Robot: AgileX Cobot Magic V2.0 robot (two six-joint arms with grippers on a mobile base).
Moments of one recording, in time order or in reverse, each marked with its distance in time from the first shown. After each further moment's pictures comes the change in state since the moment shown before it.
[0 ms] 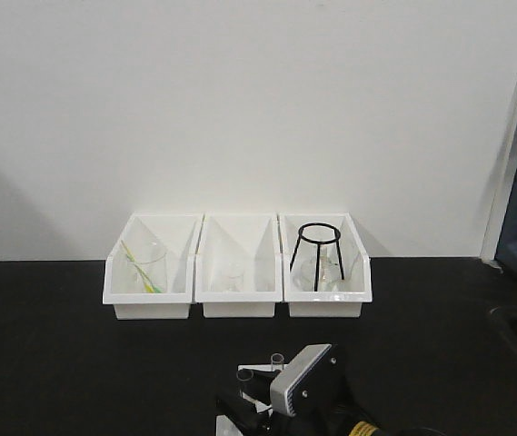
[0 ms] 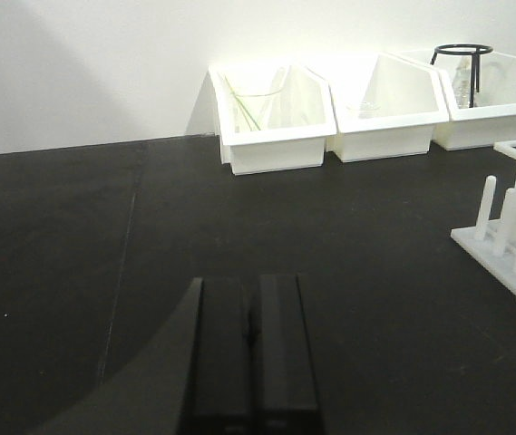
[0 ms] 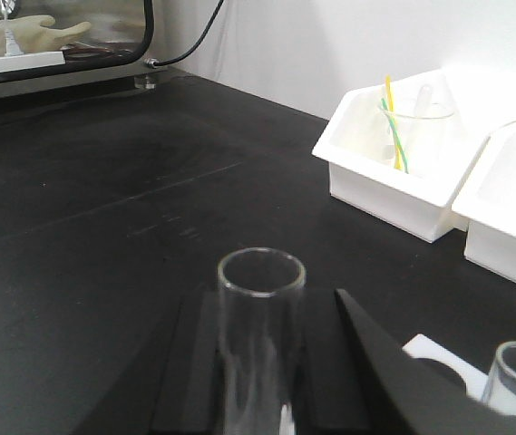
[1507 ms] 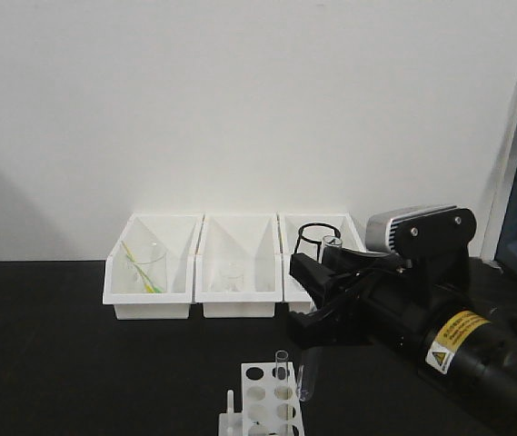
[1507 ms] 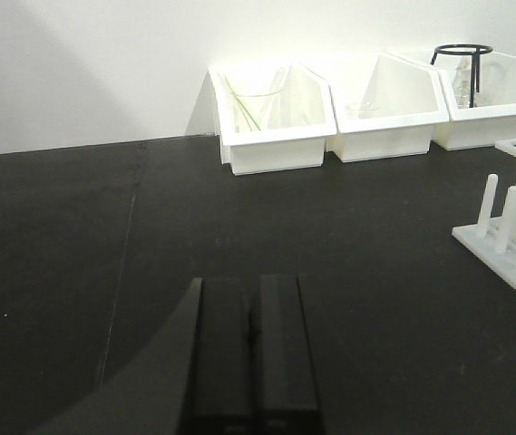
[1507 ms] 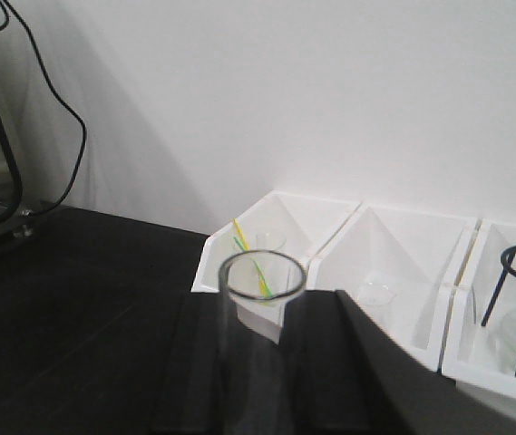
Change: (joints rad) left arm 0.000 0.000 0.000 0.000 0.000 0.000; right arm 0.000 -0.500 -0.093 0.310 0.538 -0.029
